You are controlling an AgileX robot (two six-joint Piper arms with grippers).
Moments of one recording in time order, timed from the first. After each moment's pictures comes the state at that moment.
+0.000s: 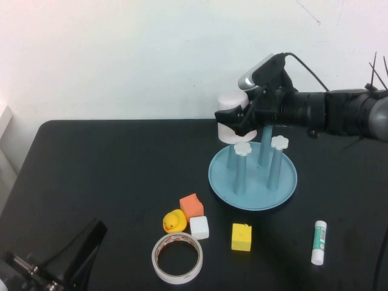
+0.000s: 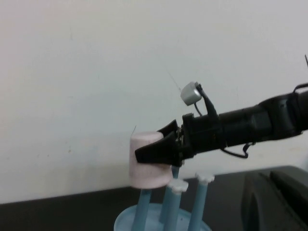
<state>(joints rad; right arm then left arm) 0.29 2.26 -1.62 1.72 0.50 -1.98 -0.75 0.97 0.00 -0.14 -1.08 -0.17</state>
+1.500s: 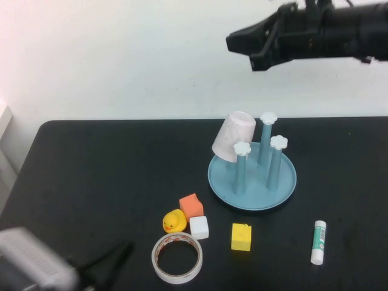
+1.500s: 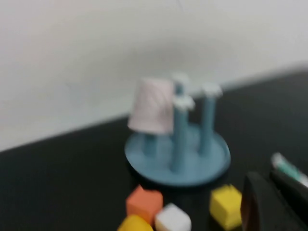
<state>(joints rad) 0.29 1.86 -1.62 1.26 0.68 -1.39 -0.75 0.97 -0.08 -0.10 -0.73 -0.01</state>
